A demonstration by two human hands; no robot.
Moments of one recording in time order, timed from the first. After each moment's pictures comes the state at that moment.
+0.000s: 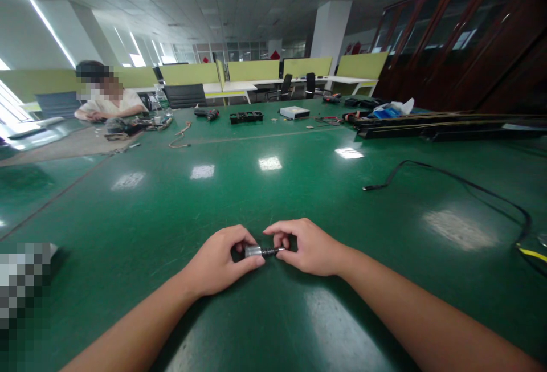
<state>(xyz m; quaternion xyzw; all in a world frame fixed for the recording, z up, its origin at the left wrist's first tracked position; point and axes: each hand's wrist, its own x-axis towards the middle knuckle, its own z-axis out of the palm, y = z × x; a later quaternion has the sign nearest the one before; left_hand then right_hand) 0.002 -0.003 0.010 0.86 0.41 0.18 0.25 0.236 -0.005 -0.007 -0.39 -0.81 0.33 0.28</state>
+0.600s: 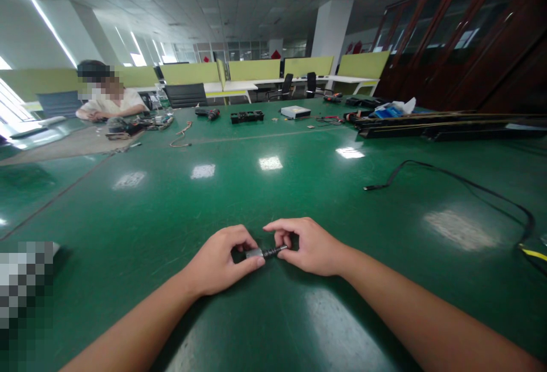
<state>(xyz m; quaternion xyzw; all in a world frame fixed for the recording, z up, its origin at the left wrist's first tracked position) 0.002 -0.003 0.014 0.87 0.38 0.18 0.26 0.234 -0.005 -0.005 -0.39 -0.81 0.34 0.29</state>
